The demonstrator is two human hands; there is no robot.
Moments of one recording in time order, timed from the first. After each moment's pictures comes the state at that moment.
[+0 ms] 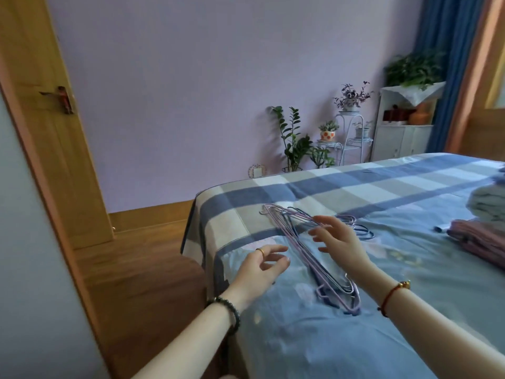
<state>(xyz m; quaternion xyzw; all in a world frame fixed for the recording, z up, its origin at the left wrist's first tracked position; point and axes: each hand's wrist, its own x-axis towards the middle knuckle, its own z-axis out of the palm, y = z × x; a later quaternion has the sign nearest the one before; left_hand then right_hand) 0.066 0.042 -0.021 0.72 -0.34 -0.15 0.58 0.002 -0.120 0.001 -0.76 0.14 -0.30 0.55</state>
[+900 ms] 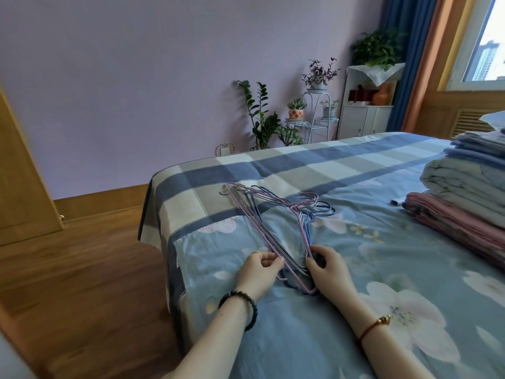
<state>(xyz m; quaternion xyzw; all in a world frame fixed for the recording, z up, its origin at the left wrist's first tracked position) 0.064 -0.052 -0.094 0.76 -0.23 -0.21 0.57 -0.027 -0.166 -0.096 -0.83 0.29 -0.31 0.37</state>
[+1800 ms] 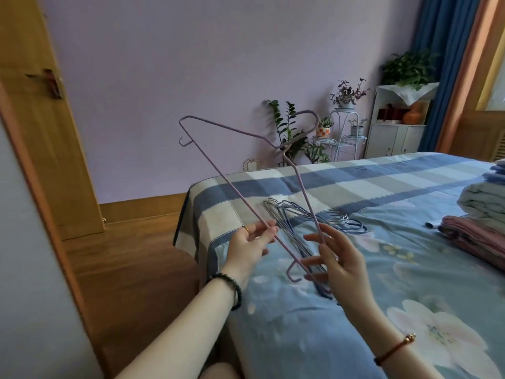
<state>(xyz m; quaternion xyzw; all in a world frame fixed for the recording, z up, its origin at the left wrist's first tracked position) 0.070 0.032 -0.006 0.62 -0.22 -0.14 0.74 -0.040 -0.075 -0.020 -0.65 0.08 -0.38 0.65</state>
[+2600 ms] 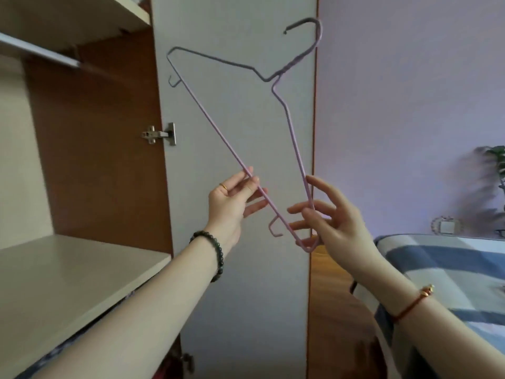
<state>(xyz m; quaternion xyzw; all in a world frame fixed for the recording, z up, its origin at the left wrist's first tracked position) 0.053 0.392 0.163 0.51 -0.10 0.24 0.82 0.034 0.229 0.137 -0.67 -0.35 -0.18 0.63</state>
